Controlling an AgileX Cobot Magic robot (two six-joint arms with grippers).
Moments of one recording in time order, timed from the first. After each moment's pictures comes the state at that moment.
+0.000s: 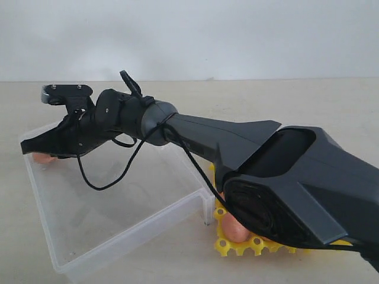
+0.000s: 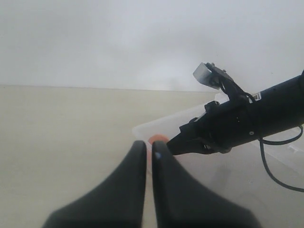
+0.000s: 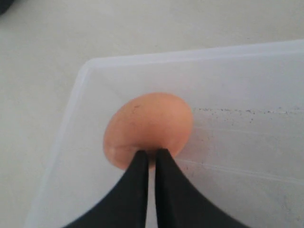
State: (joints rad) left arm -0.01 0.00 0.00 0.04 0.21 -0.08; right arm 0.70 2.69 -2.36 0.64 0.50 -0.23
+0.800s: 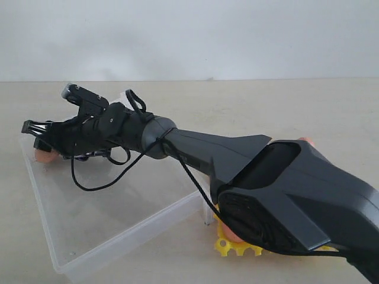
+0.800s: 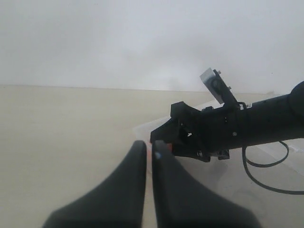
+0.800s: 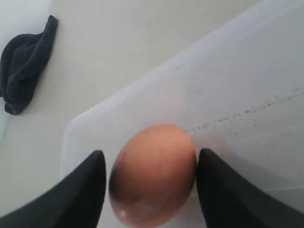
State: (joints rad) left arm -0.01 0.00 0.00 0.04 0.21 -0.08; right arm 0.70 2.78 -2.41 0.90 0.37 -0.04
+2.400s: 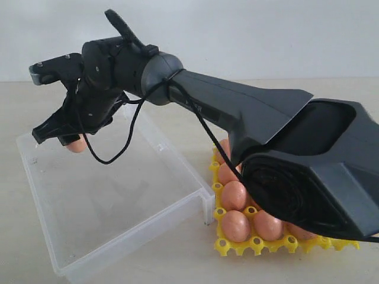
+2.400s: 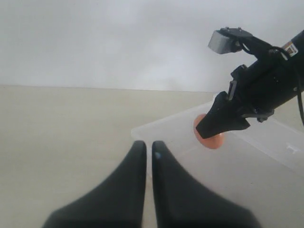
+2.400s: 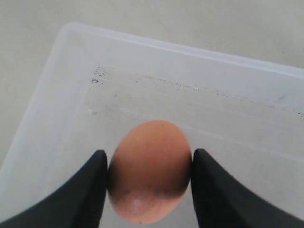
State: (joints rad) left arm -0.01 0.00 0.00 0.04 0.21 -0.08; right arm 0.70 2.55 -2.40 0.18 0.85 -0.10
